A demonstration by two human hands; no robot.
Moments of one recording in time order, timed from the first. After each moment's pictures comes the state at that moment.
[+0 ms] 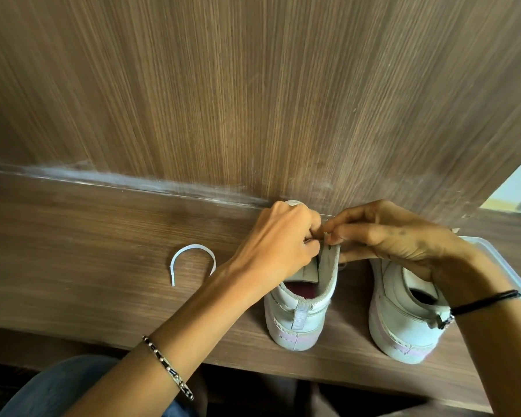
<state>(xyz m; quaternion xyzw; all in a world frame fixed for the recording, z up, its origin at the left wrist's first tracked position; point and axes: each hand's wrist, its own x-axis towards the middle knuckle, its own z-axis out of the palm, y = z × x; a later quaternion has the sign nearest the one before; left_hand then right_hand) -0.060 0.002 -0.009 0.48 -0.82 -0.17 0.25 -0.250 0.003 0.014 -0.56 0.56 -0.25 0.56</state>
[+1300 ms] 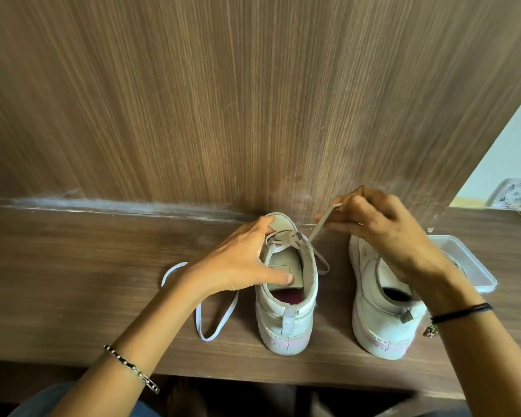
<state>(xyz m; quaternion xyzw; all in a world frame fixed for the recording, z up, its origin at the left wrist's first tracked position) -0.024 -0.009 -0.017 0.48 -0.80 -0.33 0.14 -0.255 0.019 0.014 -0.56 0.51 -0.51 0.40</state>
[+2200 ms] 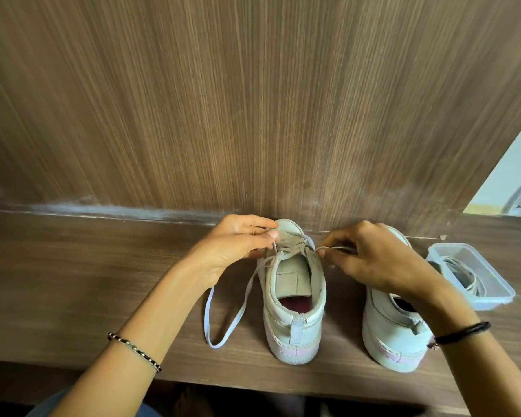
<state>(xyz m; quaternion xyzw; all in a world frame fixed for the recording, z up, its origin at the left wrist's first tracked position) -0.011 -0.030 -0.014 0.51 -0.59 -0.54 0.31 -0.245 0.024 0.014 -0.76 0.60 -0.20 0.19</state>
